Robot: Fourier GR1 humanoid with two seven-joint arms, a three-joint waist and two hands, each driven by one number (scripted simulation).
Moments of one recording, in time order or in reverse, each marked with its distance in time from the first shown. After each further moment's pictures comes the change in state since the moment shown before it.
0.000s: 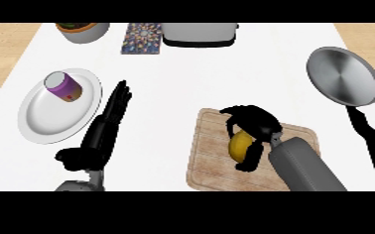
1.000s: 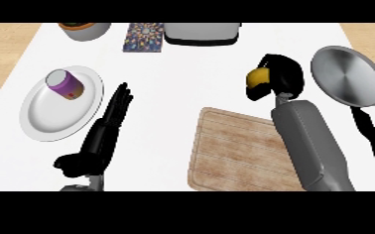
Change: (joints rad) left arm 0.029 -0.016 -0.006 -0.035 -0.021 -0.012 0.001; right arm -0.231 0.106 -0.407 0.114 0.149 -0.416 0.657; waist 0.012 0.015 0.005
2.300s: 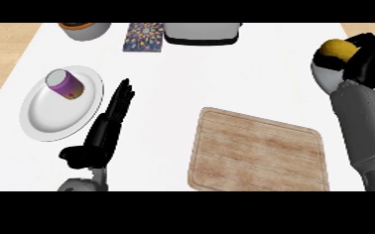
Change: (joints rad) left arm -0.044 -0.016 0.028 0.050 -0.008 -0.017 -0.009; right arm -0.095 -0.228 -0.319 0.251 -0.037 -0.623 -0.021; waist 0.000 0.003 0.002
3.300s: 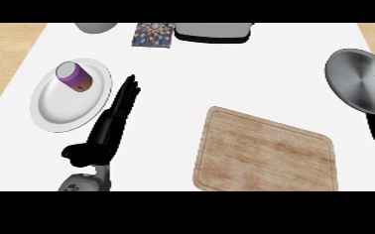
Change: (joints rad) left arm -0.030 -0.007 -0.014 -0.010 -0.003 -0.024 0.006; right arm -0.062 -0.308 -0.230 0.484 -0.240 0.002 -0.372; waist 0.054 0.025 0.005
